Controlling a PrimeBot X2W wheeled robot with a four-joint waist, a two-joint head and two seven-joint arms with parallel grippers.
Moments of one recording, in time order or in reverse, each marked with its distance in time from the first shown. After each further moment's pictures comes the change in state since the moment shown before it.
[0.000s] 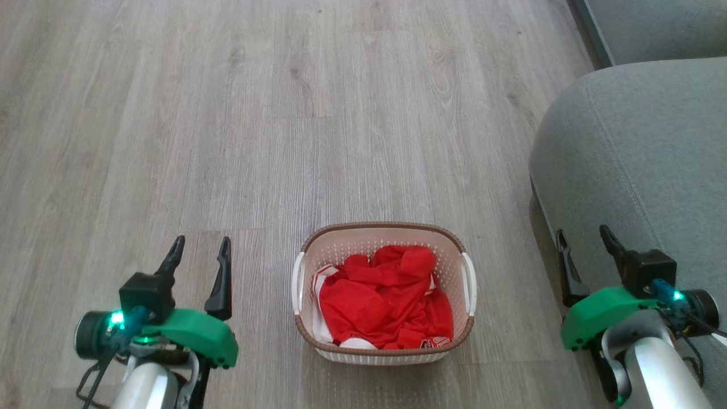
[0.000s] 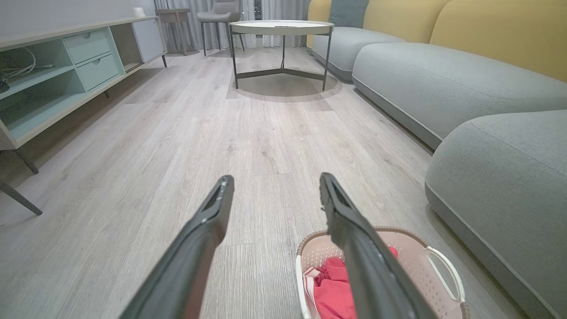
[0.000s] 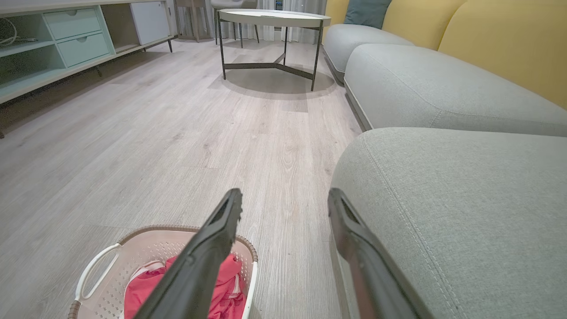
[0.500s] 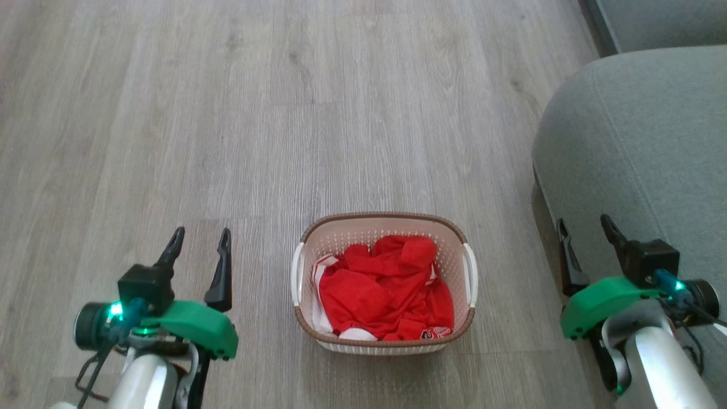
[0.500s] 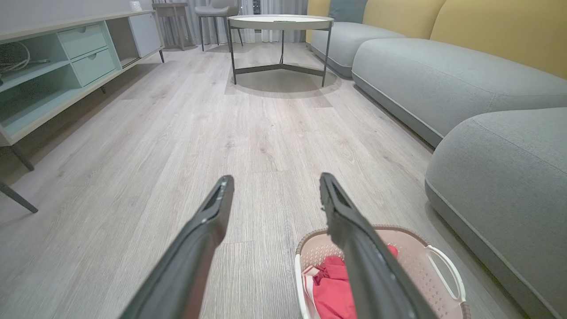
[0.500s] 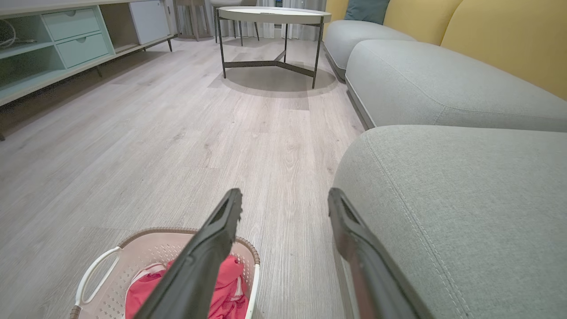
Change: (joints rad) left arm -0.015 0.004 -0.005 0.001 -0.008 0.001 0.001; right arm -0.021 0.000 -0.001 0.004 0.013 0.000 -0.001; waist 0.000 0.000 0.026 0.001
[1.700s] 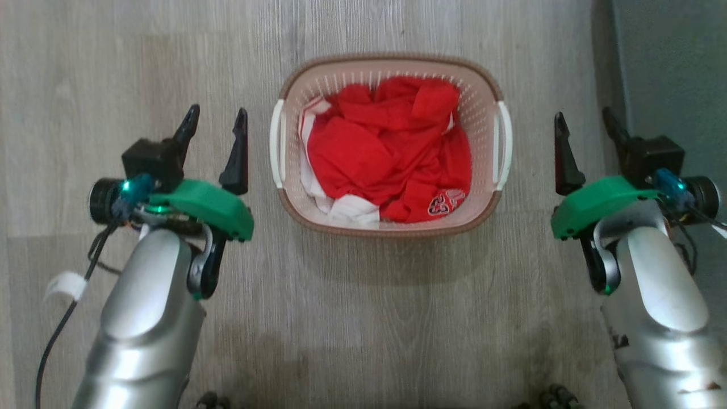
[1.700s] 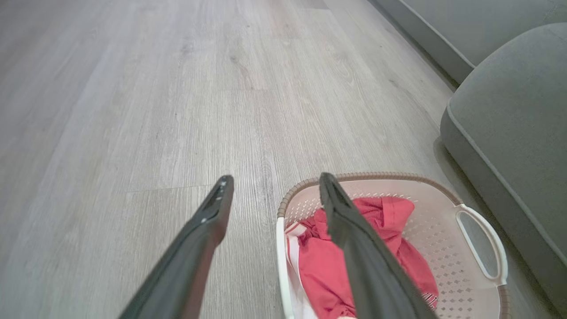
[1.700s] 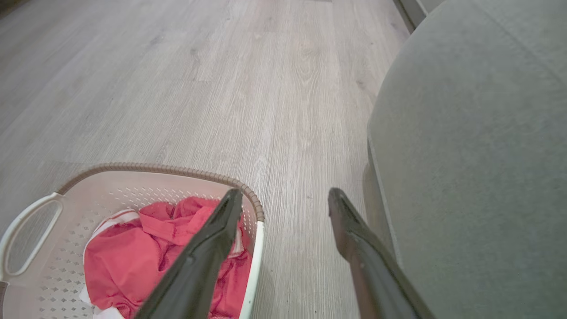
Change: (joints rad) left arm -0.428 -0.068 -0.030 0.298 -0.034 -0.082 -0.074; right arm -0.325 0.026 -0.006 0.140 -0.045 0.000 -0.036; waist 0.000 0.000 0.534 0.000
